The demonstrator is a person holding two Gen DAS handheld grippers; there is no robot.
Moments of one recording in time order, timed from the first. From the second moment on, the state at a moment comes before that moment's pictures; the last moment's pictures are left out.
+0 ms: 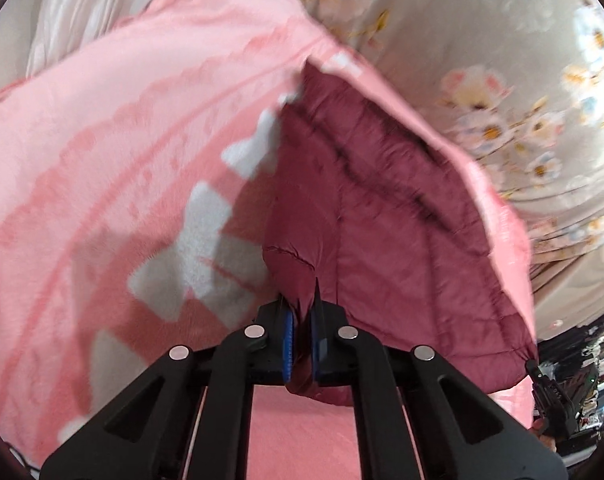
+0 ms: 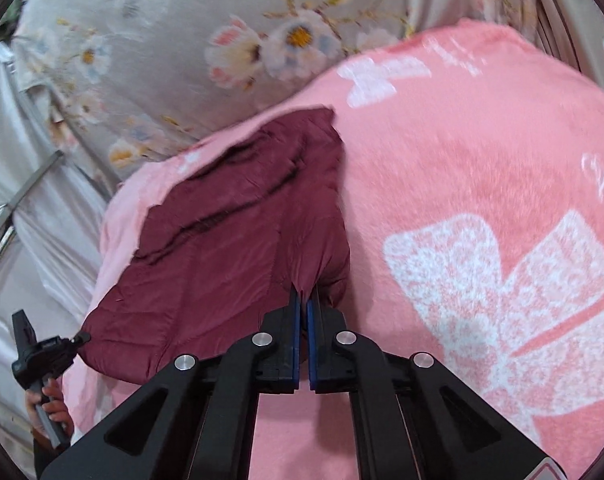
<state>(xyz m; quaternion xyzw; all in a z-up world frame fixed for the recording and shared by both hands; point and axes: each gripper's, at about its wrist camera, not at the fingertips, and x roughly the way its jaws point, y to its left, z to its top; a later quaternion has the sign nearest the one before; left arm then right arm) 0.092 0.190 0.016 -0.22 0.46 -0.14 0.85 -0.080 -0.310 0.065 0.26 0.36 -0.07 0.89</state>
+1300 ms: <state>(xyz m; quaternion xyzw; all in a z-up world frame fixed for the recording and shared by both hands) 0.394 0.056 -0.037 -0.04 0.47 -0.03 0.88 0.249 -0.403 -0.011 0.23 0.39 -0.16 0.88</state>
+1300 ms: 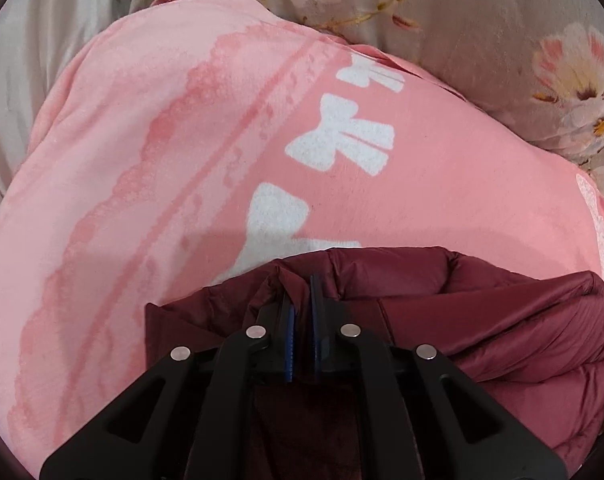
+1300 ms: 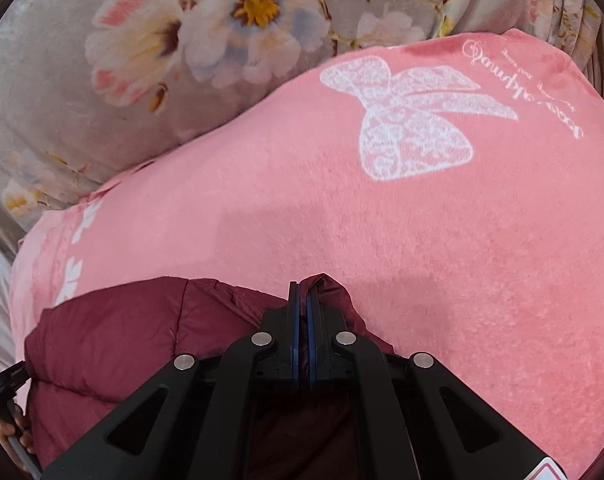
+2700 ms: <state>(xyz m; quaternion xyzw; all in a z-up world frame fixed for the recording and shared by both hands) 0.395 -0.035 -0.016 -0.02 0.47 -0.12 0.87 0.311 -0.282 0.009 0.12 0.43 -0.06 0.89</state>
